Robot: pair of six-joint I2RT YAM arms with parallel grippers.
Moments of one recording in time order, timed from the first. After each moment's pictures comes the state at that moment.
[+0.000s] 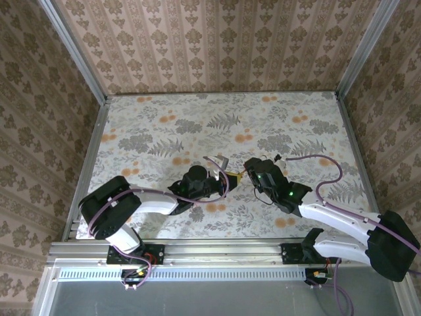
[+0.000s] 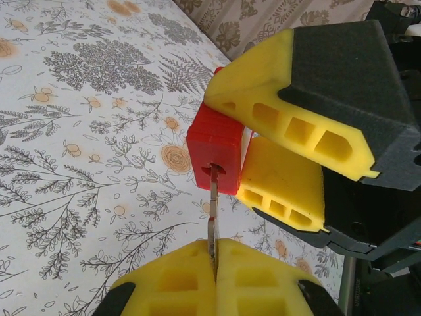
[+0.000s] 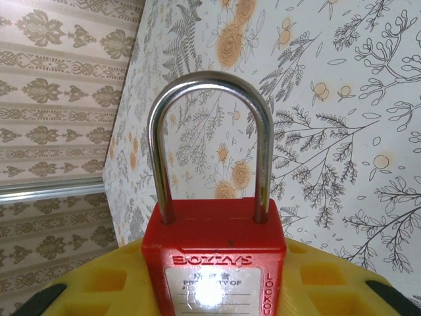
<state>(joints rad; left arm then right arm) -0.99 1.58 0.56 0.80 0.23 -0.58 0.76 1.10 0.57 -0.05 0.36 1.55</state>
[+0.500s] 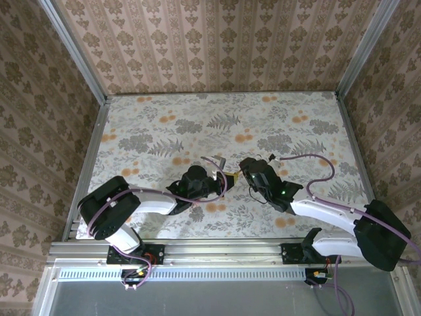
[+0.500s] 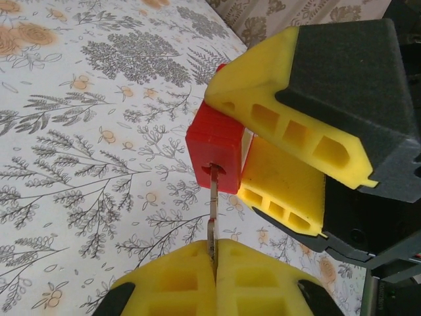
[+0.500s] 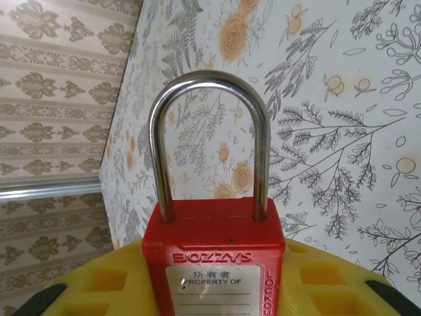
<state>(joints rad) -0.96 1.57 0.53 0.77 0.20 -0.58 0.78 1.21 0.57 0.06 0.37 1.54</state>
